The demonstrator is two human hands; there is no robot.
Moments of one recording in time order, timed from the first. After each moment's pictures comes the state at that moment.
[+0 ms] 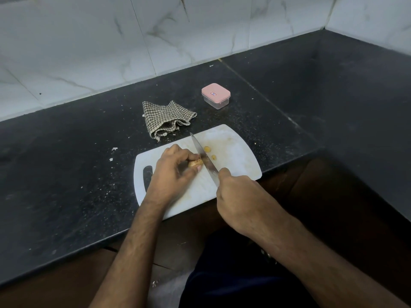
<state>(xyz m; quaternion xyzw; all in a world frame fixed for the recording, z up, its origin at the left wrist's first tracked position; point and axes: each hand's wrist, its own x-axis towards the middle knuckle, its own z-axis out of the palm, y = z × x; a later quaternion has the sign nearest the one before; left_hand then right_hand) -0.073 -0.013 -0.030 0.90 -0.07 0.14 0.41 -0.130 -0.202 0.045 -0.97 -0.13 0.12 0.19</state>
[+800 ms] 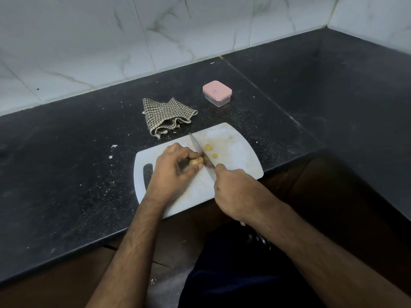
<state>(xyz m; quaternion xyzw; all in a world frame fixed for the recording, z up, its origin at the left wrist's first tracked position) -0.073 -0.011 -0.031 0.88 -0.07 0.14 0.45 -0.110 -0.194 0.038 -0.96 -0.14 0.16 0.19</state>
